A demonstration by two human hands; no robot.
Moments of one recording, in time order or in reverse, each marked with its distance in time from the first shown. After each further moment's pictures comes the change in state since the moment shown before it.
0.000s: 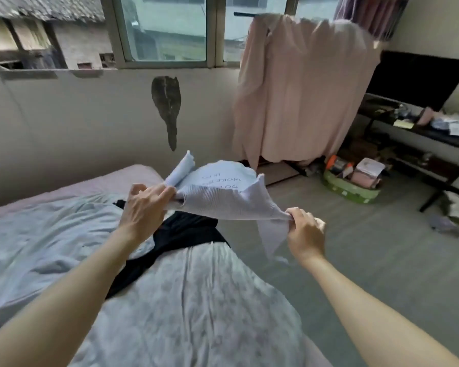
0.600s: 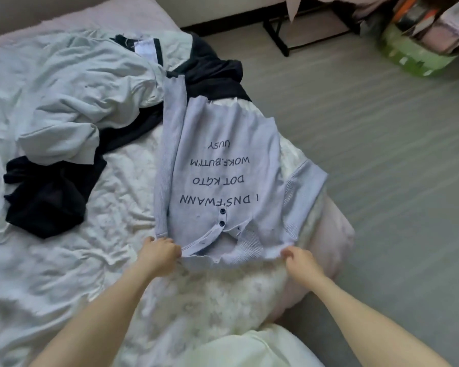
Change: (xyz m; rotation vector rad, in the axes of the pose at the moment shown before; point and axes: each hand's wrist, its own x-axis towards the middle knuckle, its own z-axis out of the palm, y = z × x) left_hand -0.393 0.110 0.053 -0.079 -1.473 -0.183; right_hand -0.362 0.079 0.054 -0.112 -1.229 0.441
